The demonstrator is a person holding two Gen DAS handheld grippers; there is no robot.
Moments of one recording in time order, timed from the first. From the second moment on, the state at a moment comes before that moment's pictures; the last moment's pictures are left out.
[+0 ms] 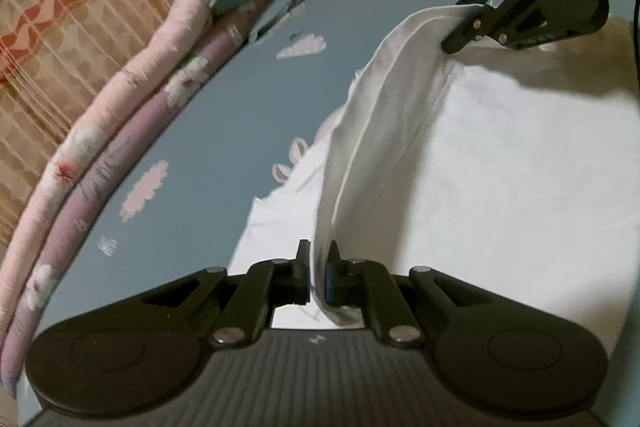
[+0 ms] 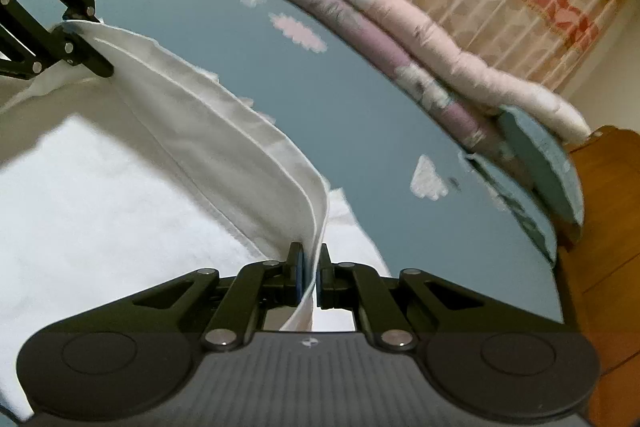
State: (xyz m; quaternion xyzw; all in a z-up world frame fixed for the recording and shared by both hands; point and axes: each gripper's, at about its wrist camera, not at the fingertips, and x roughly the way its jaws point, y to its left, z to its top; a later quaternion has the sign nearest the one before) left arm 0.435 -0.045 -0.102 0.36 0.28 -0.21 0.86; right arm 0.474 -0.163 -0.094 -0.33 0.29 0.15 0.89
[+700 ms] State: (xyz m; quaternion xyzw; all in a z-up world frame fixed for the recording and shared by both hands) left arm 0.339 0.005 -0.038 0.31 0.26 -0.22 0.89; right arm 0.379 -0.201 -0.032 -0.29 0.27 0.16 0.91
